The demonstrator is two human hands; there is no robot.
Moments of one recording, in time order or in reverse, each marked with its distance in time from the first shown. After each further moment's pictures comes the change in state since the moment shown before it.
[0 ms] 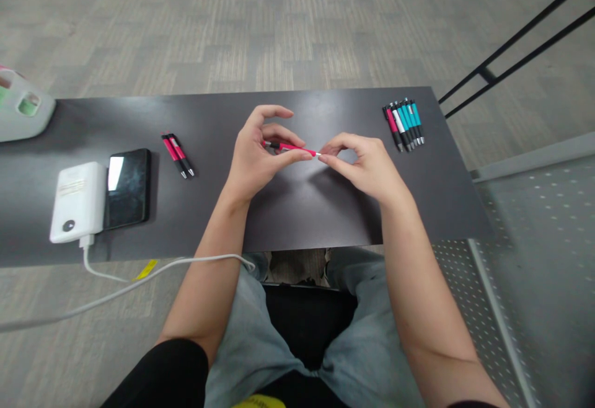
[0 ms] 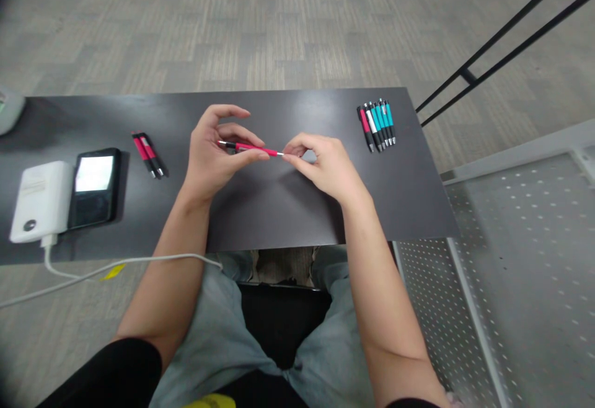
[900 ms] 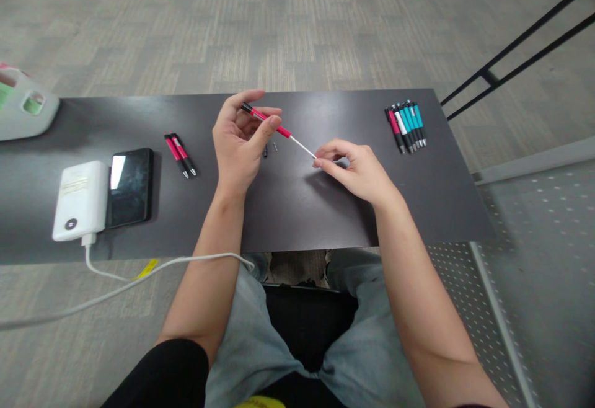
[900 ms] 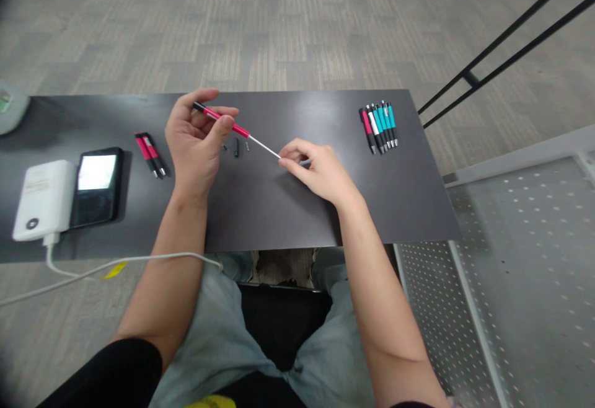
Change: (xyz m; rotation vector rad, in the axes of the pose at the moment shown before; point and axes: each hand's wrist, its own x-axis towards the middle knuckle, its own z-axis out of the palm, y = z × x) left_hand 0.014 -0.027 -0.017 -0.064 0.237 0.018; right_hand 0.000 0.004 0.015 0.052 -0.045 0.104
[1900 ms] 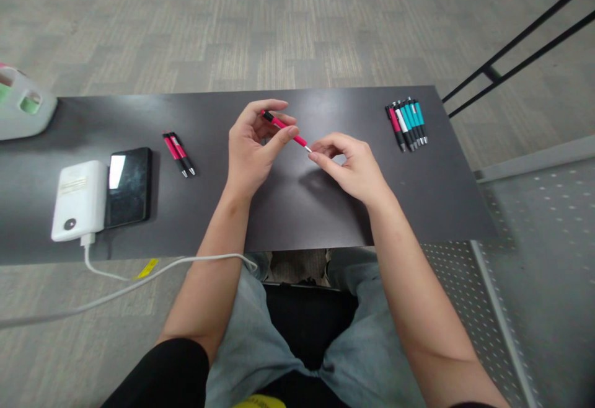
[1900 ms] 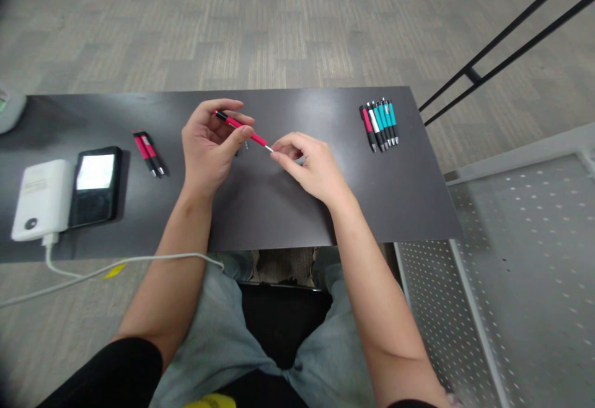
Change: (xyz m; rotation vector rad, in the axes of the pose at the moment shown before) left_hand -0.010 0.005 0.013 0.024 -0.095 0.015; right_hand 0.006 -0.007 0.015 0.042 0.088 -0.031
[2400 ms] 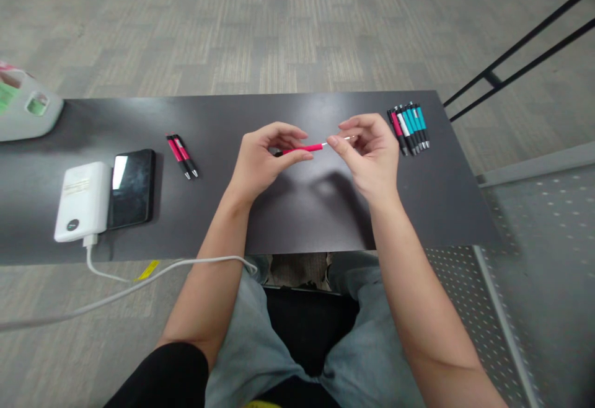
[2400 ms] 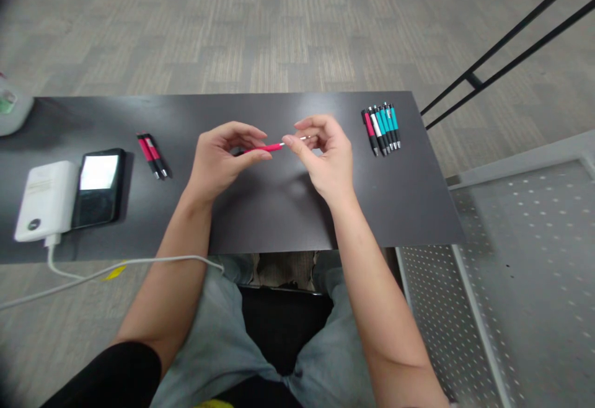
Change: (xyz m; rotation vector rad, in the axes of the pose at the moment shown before) left_hand -0.003 0.019 -0.002 0.019 -0.189 -0.085; right_hand 0.006 0.012 0.007 0.089 0.357 0.012
